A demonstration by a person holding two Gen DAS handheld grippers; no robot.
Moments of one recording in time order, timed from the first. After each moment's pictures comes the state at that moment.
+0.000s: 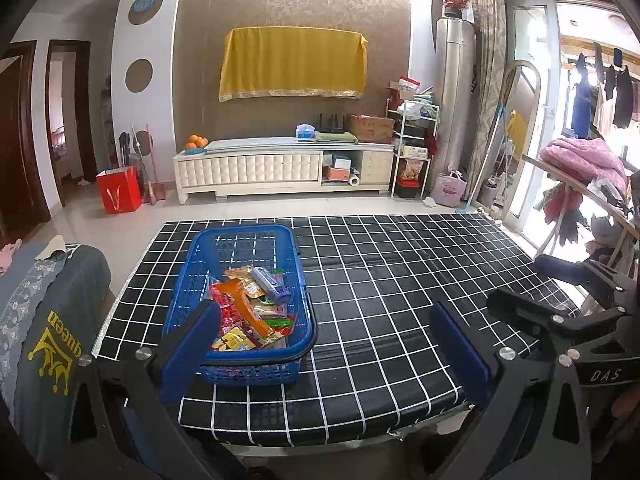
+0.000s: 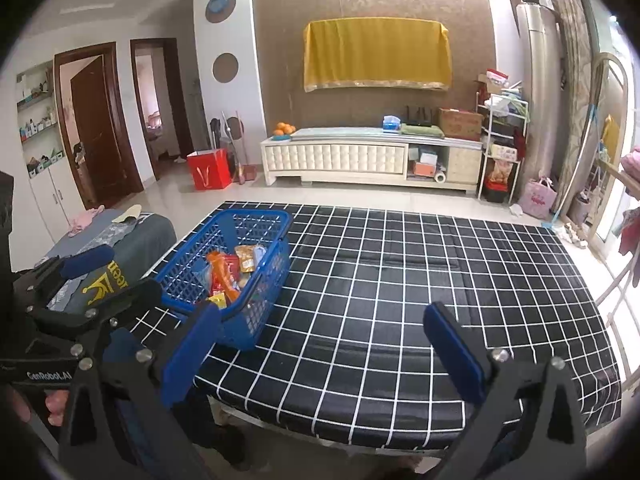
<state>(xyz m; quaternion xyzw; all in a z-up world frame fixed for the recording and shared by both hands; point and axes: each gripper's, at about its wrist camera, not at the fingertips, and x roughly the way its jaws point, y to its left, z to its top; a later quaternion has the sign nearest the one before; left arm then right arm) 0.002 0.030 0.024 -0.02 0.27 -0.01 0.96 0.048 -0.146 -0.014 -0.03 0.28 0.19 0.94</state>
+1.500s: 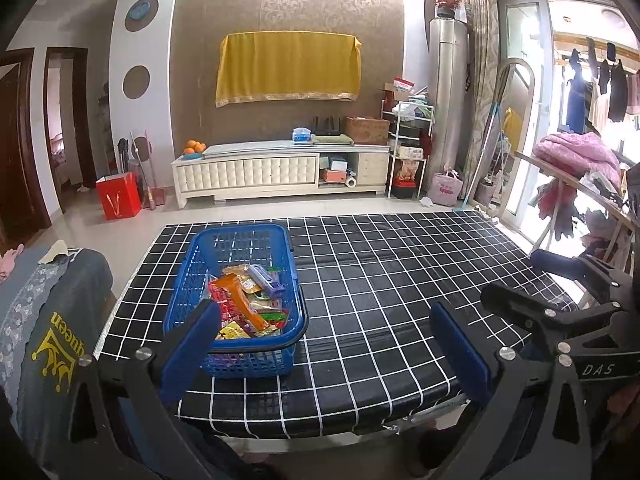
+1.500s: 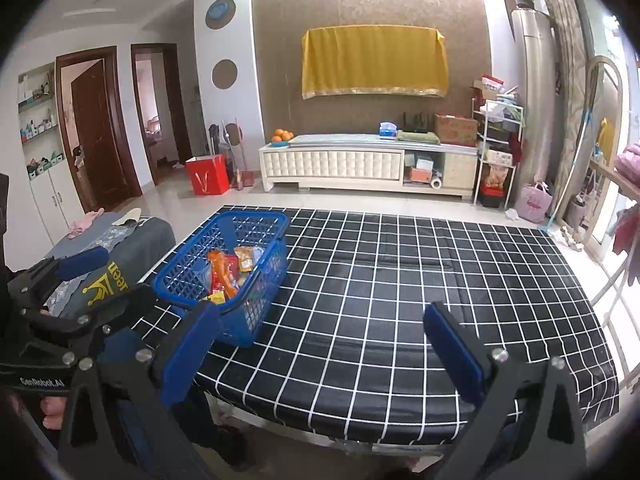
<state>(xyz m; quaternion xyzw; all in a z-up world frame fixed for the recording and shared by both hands) -0.014 0.024 0.025 -0.01 0.27 -0.01 0.96 0.028 -0.149 -0.009 -0.03 0.27 0.18 0.95</state>
